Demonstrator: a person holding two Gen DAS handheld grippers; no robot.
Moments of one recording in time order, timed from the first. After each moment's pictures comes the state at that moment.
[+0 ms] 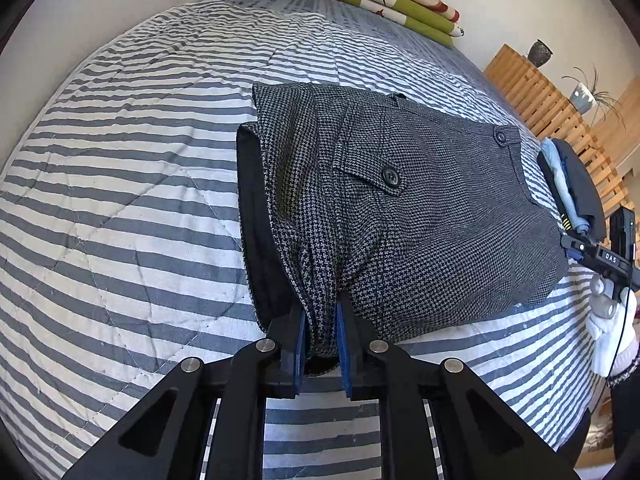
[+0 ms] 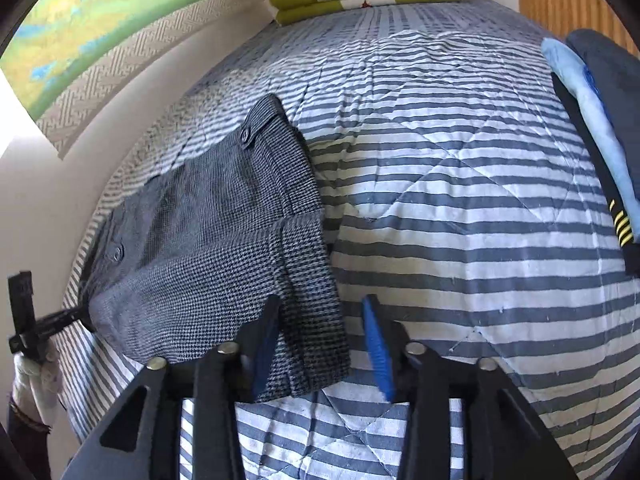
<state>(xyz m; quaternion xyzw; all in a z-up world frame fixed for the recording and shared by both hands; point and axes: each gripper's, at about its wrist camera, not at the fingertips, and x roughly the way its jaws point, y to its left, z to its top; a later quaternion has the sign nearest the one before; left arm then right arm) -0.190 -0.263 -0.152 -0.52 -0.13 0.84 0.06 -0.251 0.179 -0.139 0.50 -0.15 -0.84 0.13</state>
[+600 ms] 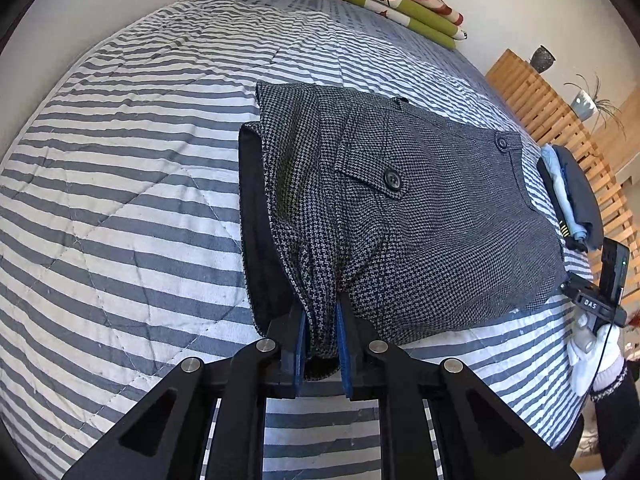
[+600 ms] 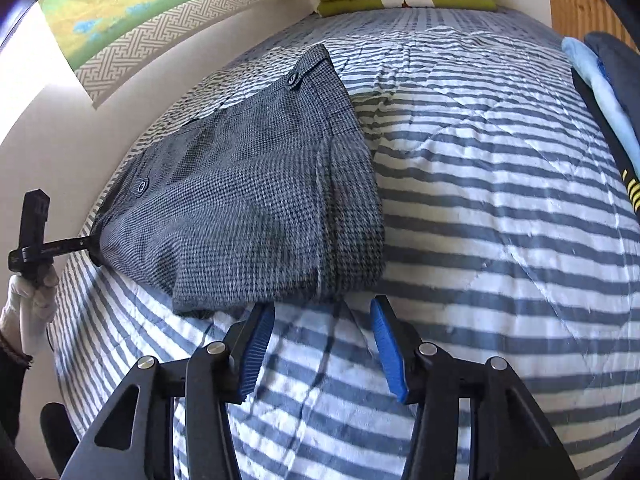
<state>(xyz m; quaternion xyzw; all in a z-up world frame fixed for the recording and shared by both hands) -0.194 -0.266 -0.154 -0.52 -0.15 0.84 0.06 -0.215 0.143 -0.163 0.49 -0.06 -0.85 0.18</state>
